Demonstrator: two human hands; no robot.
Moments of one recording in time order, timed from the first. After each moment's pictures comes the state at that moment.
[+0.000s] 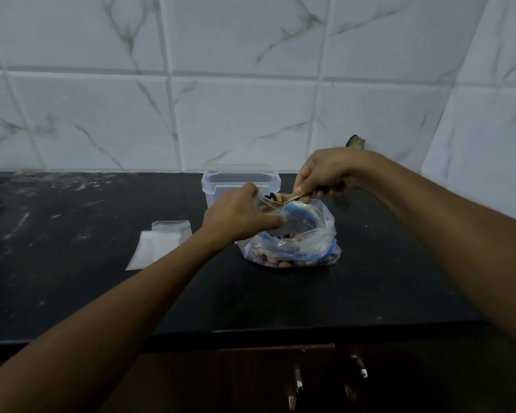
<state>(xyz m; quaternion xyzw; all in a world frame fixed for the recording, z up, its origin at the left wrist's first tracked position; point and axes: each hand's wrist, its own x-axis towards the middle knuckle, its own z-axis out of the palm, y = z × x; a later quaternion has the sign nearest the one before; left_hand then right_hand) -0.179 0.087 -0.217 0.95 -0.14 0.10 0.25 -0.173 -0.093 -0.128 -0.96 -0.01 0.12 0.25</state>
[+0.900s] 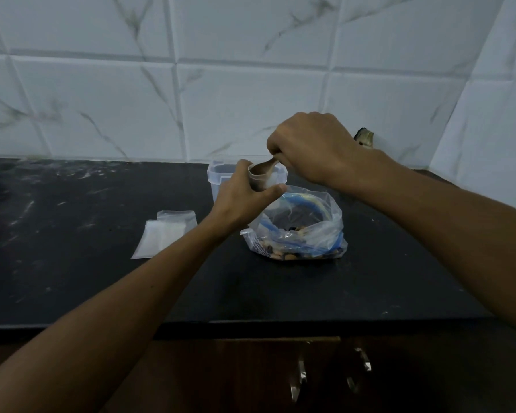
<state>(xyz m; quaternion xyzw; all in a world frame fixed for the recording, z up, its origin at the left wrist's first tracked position) -0.176 0.089 -0.222 0.85 -0.14 0.14 0.49 -0.202 -0.040 -0.123 -0.91 -0.22 -0.29 -0.20</state>
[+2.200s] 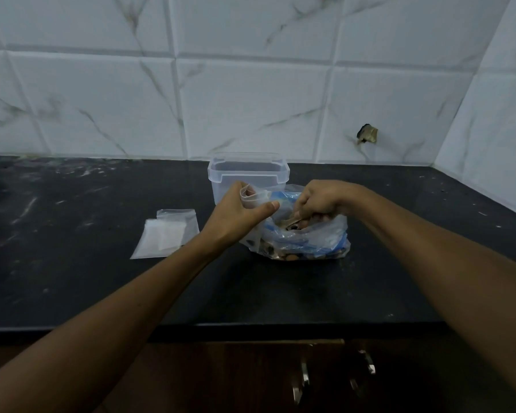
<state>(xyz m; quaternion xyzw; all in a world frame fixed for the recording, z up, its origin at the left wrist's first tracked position) -0.175 0.105 -0.253 0.82 -0.15 0.07 0.55 -0.147 -0.089 -0.199 -0.96 -0.02 0.17 0.23</state>
